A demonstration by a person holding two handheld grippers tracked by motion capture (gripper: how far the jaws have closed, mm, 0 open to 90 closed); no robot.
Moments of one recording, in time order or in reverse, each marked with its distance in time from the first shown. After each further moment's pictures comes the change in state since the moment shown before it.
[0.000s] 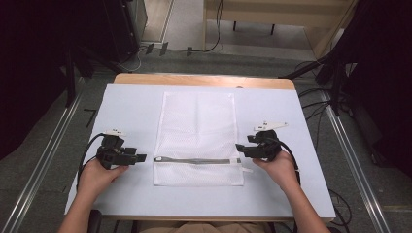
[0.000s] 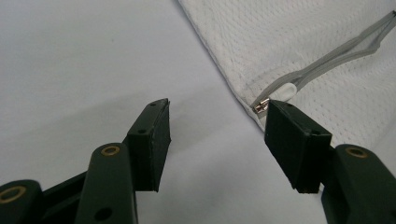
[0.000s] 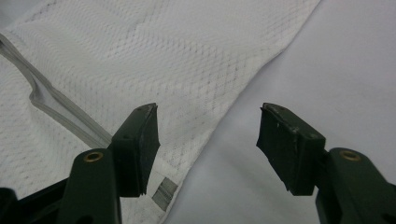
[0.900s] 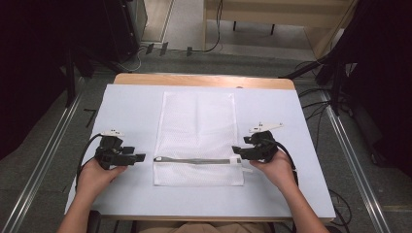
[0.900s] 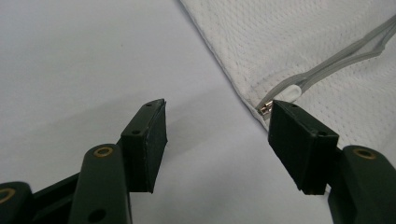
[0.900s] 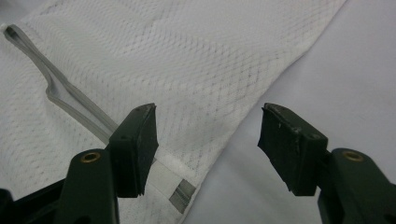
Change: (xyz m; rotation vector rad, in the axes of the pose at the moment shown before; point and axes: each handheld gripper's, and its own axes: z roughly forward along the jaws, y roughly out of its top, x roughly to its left) left arm -0.001 -0.002 -0.003 -0.031 0.029 0.018; right arm 0.011 0.002 0.004 0.017 0.023 -0.038
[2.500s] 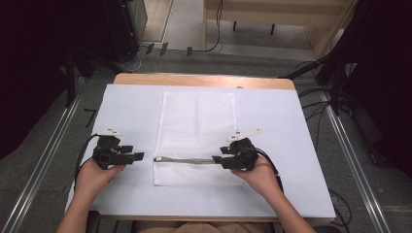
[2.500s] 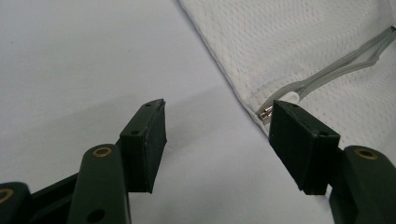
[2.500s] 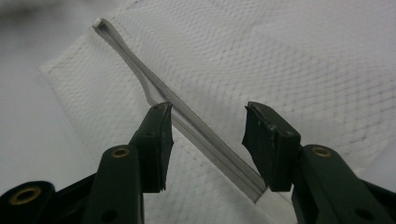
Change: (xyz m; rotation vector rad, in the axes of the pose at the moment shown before) left arm 0.003 0.000 -0.005 -0.009 -0.015 -0.026; right arm 0.064 0.013 0.013 0.039 0.135 -0.065
